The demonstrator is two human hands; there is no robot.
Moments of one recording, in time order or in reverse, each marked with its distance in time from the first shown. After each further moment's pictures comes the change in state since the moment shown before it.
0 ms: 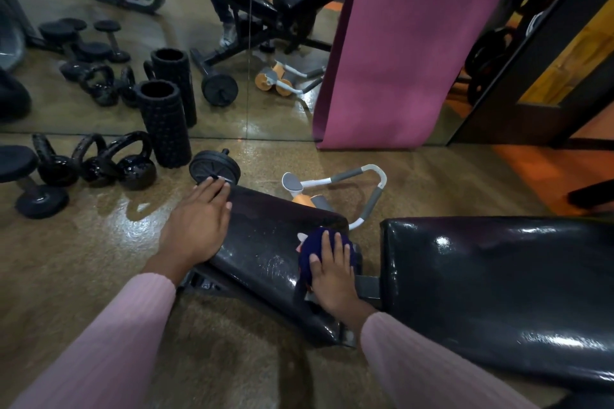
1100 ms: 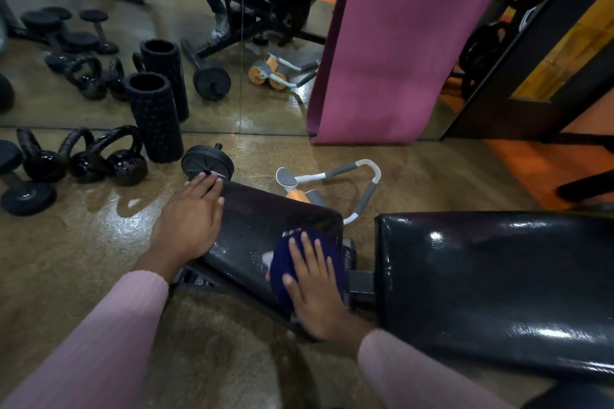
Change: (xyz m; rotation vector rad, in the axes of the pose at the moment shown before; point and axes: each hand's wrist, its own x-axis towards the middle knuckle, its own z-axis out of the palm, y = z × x) left_hand 0.001 0.001 -0.001 -0.014 0.027 0.019; right_hand -0.038 -0.003 0.002 -0.148 -0.055 -0.388
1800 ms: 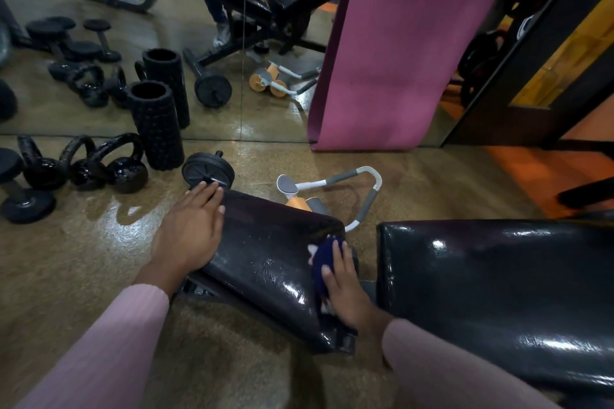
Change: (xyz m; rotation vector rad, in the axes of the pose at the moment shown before) left_hand 0.001 -0.002 0.006 -0.024 -0.004 -0.038; right_hand 0.015 0.055 -0.011 0.277 0.037 0.250
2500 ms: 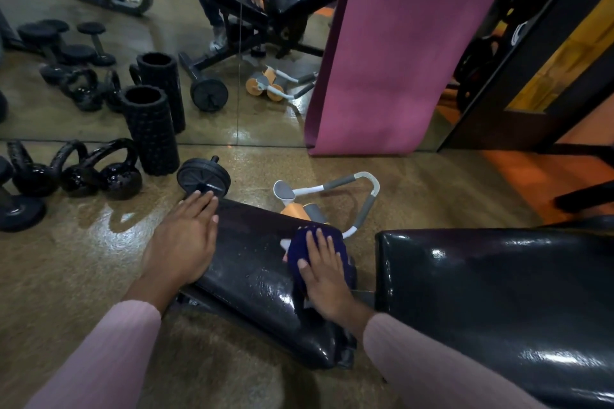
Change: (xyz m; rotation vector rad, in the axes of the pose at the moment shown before) left_hand 0.002 -0.004 0.006 0.020 0.015 -0.012; right_hand 0.032 -0.034 0.003 -0.193 0.025 -0.122
